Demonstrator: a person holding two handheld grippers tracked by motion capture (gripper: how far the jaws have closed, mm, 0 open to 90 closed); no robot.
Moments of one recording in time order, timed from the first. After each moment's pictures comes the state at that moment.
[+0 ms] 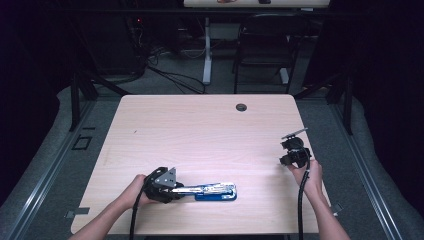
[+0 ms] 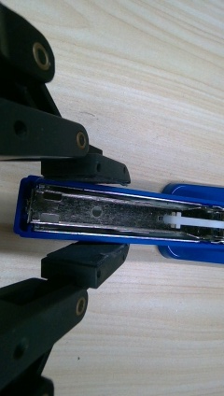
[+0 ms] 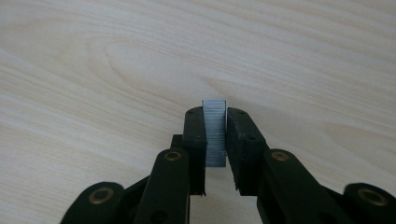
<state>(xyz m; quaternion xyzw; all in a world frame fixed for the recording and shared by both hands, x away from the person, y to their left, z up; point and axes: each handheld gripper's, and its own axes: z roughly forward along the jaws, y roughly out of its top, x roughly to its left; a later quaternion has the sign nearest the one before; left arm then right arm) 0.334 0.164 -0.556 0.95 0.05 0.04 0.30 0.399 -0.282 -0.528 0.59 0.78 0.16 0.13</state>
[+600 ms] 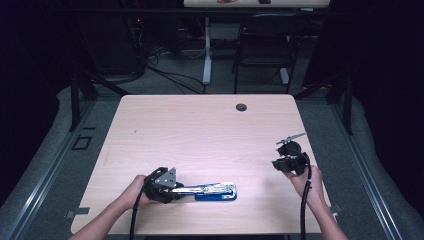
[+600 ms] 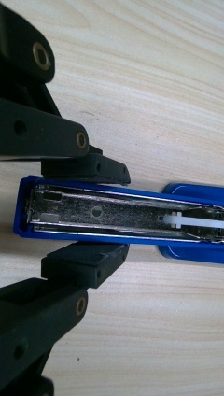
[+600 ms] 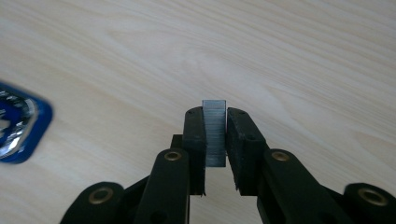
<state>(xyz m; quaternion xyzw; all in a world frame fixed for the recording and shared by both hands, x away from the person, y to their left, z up) 0.333 0.163 -0.557 0.95 0.06 0.04 0.30 0.356 -0.252 -0.494 0.52 0.82 0.22 0.14</state>
